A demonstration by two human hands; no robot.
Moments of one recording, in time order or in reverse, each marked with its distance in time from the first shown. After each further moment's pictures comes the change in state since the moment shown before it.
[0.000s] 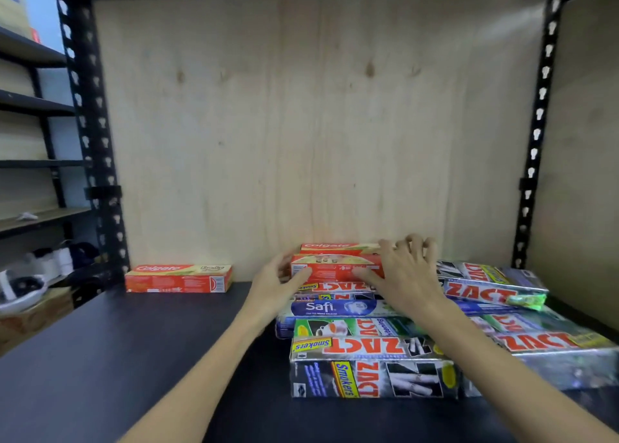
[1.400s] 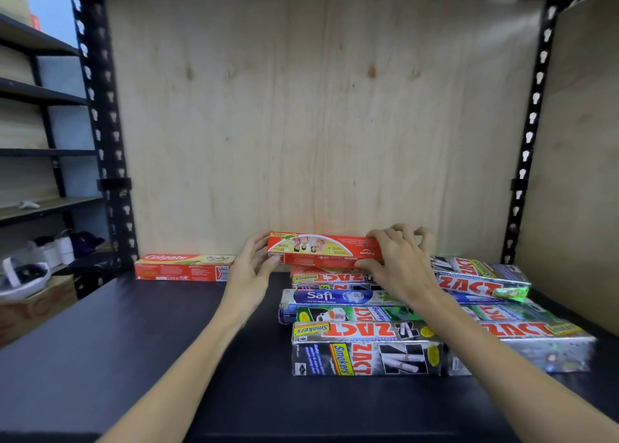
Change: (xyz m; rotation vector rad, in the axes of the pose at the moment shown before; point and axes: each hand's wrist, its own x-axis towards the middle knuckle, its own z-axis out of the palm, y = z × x) left_hand -0.016 -0.002 -0.035 -0.104 0.161 0.136; right_hand 0.002 0.006 -0.009 0.174 0.181 -0.122
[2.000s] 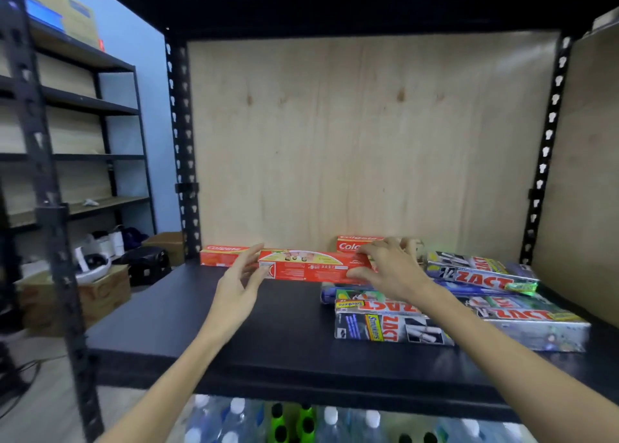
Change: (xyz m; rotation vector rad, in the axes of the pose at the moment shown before) left_hand -0.091 0.045 -0.101 0.248 0.088 -0.004; right_hand -0.027 -0.075 -0.055 0.164 -0.255 -0.158
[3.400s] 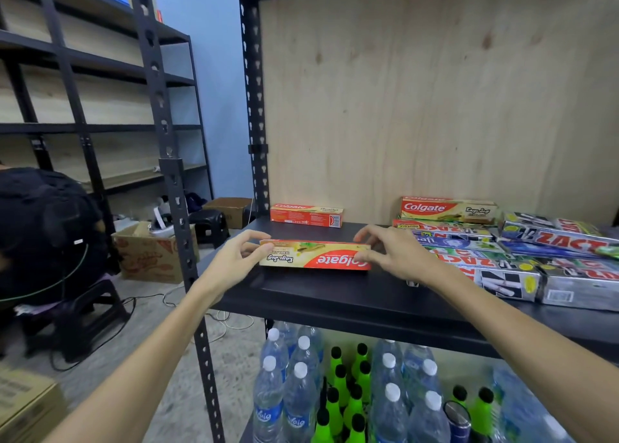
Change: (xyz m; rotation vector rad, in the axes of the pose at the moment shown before) left_hand -0.044 -0.015 -0.138 0.205 -0.137 -0.283; right_hand -0.007 -0.102 0.040 0.452 -0.177 -0.181
